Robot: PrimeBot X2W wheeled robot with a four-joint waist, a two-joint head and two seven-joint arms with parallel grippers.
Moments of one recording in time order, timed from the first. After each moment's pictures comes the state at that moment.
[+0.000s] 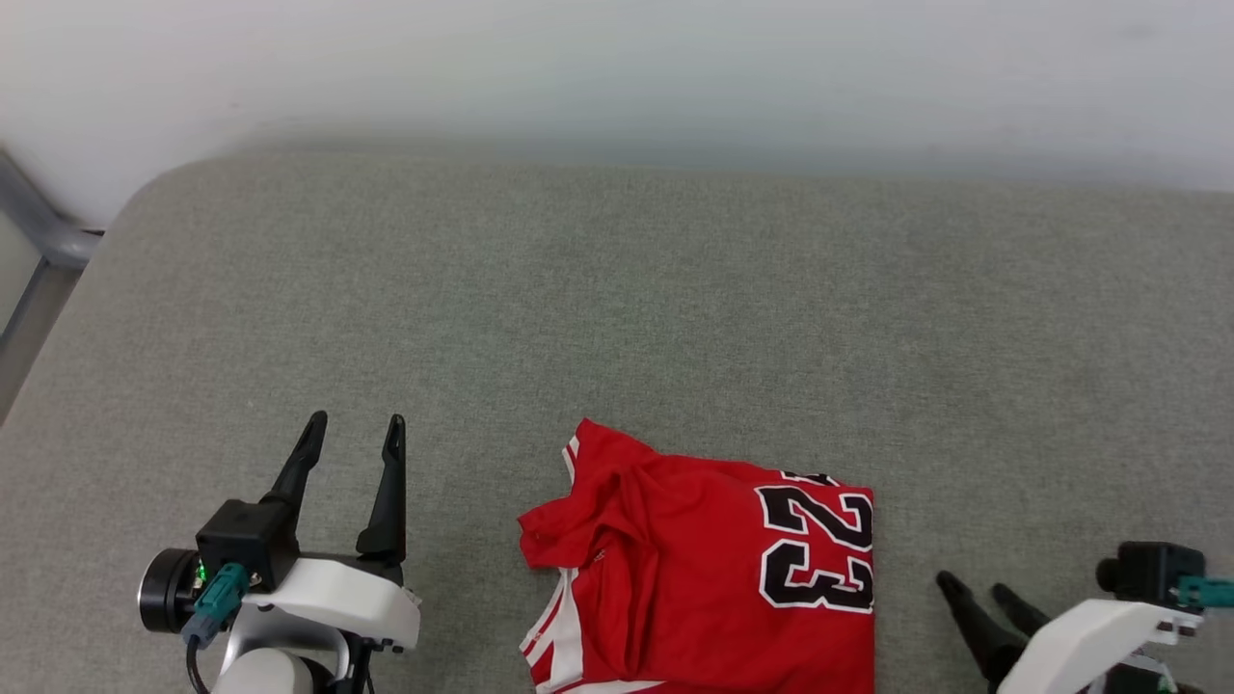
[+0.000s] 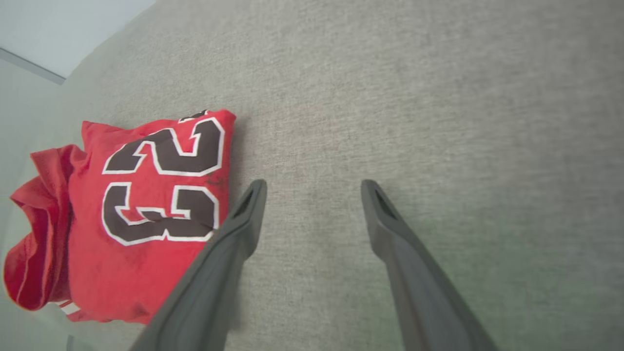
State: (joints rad) left arm -0.10 0.17 -0.08 0.17 -0.22 -0.04 -0.26; right arm 0.09 -0.05 -0.16 0.04 0.48 0.13 0.46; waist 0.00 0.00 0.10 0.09
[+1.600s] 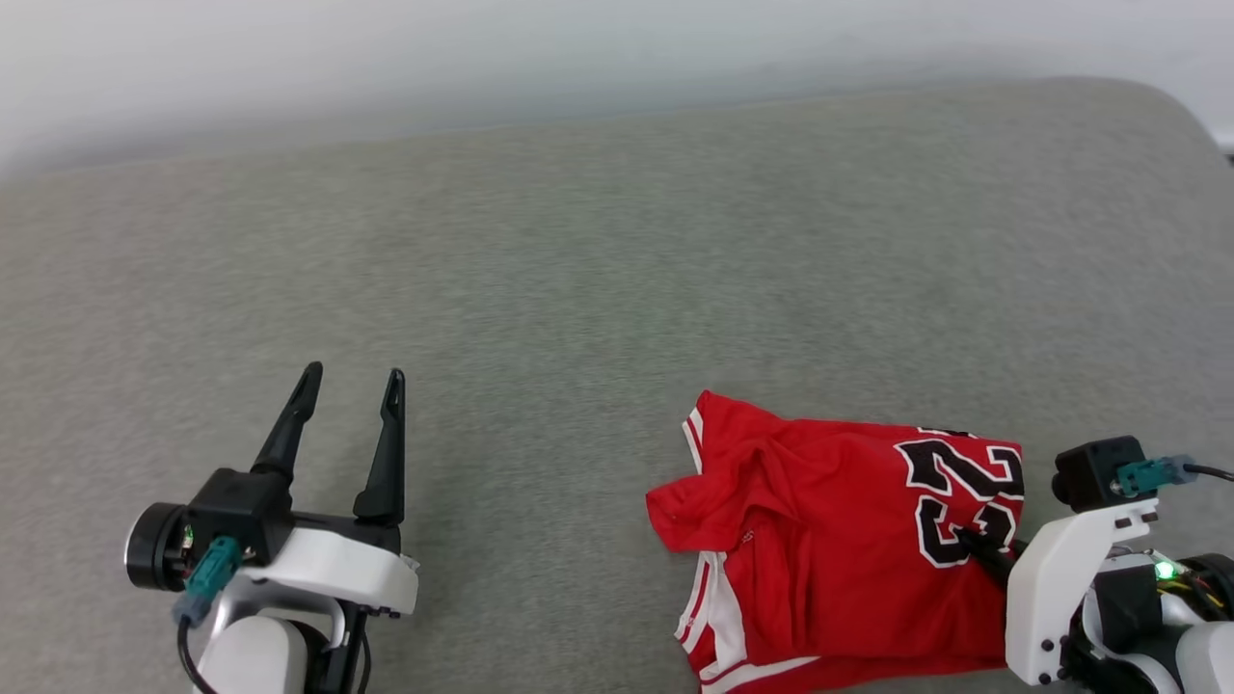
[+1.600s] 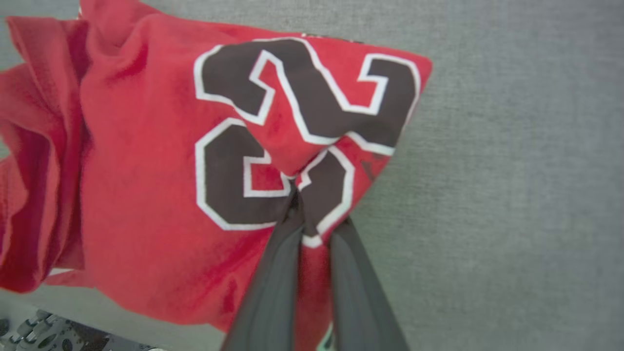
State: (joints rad) left arm -0.15 0.13 -0.03 0.13 -0.15 -0.10 -0.26; right arm -0.07 -0.25 0.05 0.03 0.40 0.13 0.69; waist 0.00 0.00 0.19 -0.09
